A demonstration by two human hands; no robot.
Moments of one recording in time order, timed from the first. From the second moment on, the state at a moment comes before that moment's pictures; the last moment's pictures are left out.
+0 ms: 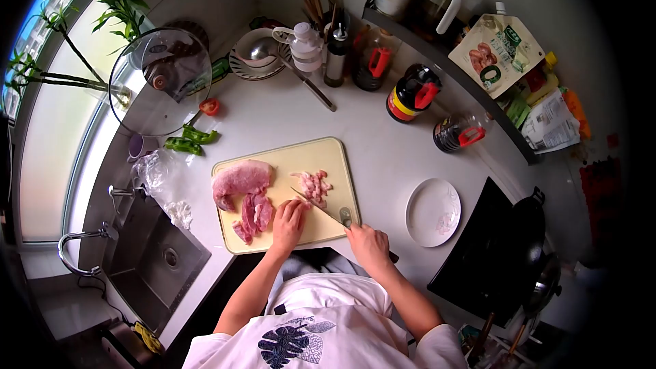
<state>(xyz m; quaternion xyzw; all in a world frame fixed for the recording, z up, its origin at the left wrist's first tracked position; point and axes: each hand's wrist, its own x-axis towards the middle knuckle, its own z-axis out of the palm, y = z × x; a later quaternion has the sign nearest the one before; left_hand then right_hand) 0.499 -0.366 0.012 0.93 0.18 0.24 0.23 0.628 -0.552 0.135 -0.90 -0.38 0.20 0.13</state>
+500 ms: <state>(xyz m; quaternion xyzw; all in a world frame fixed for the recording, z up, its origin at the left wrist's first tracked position) 0.497 -0.368 0.020 0.93 0.19 0.23 0.22 0.639 -0.549 0.139 -0.90 -0.37 0.20 0.15</state>
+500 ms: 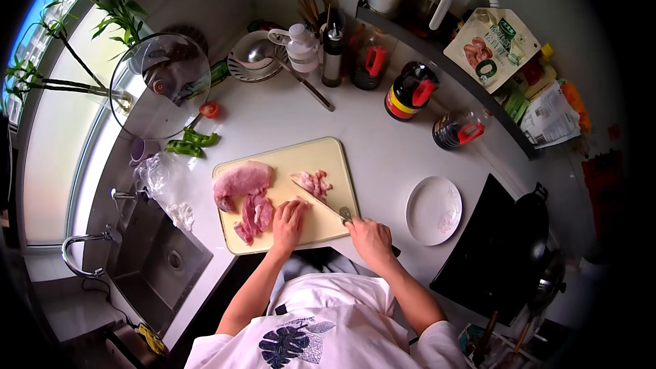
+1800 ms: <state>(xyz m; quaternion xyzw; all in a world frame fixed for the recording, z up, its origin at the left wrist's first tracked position) 0.500 -0.367 0.020 0.92 0.20 0.26 0.21 0.615 -0.526 0.108 -0.89 -0.40 0.20 0.10</state>
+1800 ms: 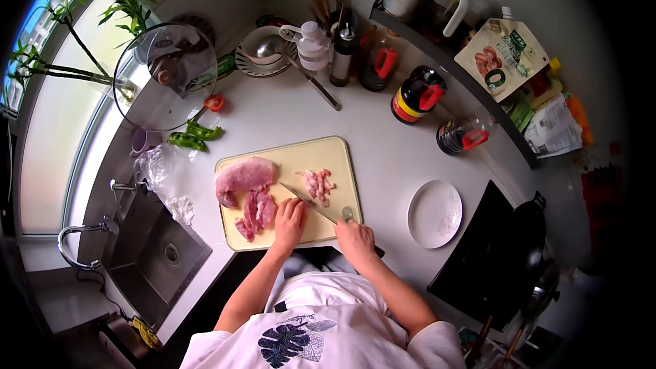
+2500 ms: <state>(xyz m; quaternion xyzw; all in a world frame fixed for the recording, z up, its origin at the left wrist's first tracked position) 0.493 -0.364 0.015 0.94 0.18 0.23 0.20 0.613 -0.553 0.143 -0.89 -0.37 0.20 0.15</state>
